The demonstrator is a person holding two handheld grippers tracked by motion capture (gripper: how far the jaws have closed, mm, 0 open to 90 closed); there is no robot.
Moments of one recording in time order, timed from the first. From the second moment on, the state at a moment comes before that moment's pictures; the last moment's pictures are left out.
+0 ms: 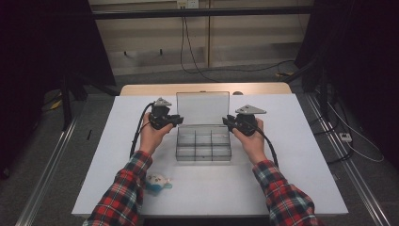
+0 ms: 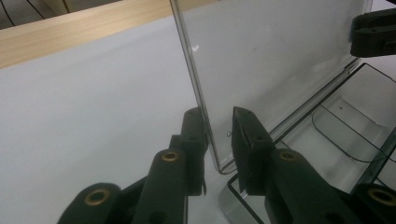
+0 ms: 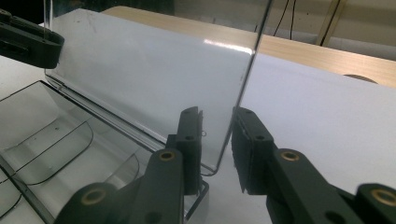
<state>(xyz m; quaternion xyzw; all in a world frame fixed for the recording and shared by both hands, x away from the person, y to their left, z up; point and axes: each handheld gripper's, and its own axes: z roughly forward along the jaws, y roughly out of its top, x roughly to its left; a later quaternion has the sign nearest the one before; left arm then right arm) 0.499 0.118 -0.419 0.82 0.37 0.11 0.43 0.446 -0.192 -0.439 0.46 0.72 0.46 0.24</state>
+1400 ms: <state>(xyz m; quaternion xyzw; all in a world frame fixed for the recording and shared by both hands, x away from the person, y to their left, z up) 0.499 0.116 -0.426 0.82 0.37 0.10 0.43 0.447 -0.190 -0.443 0.46 0.73 0.45 0.24</state>
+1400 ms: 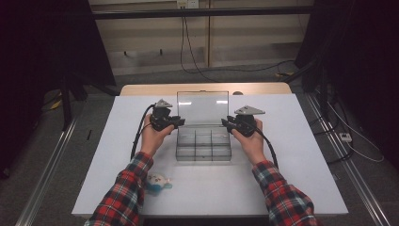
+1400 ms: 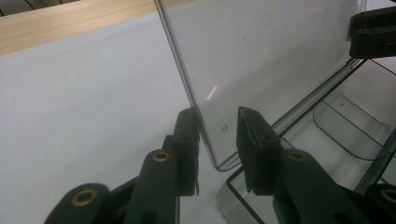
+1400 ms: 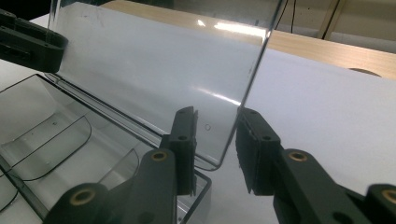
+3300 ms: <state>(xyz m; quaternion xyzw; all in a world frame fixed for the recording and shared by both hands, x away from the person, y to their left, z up) 0.502 0.116 -0.430 0.81 0.39 0.10 0.44 0.448 -0.190 -0.444 0.47 0.73 0.44 0.25</state>
